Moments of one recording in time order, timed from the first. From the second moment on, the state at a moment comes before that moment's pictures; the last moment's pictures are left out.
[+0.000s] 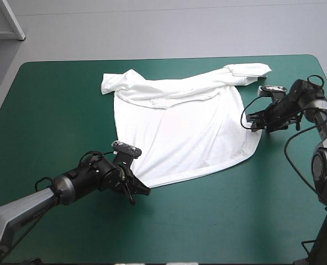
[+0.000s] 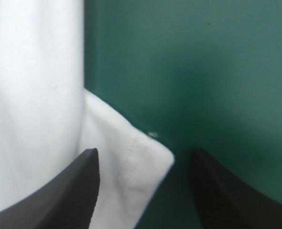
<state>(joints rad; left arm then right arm) -0.69 1.46 -0.81 0.13 0.66 -0.35 -0.07 1.97 -1.53 0.31 0.98 -0.32</state>
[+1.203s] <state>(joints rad) -0.69 1.46 -1.49 0.61 0.95 -0.40 0.05 1.61 -1.81 0.28 0.96 -0.21</state>
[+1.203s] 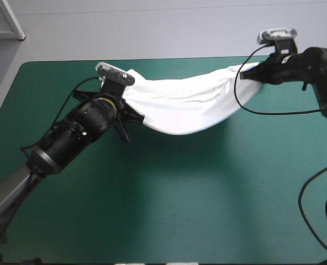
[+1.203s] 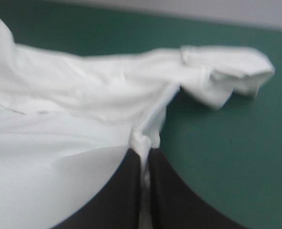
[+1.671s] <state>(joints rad) -0.69 1.46 -2.30 0.60 0.98 -0.06 0.05 1.55 -2.52 0.37 1.03 -0.21</state>
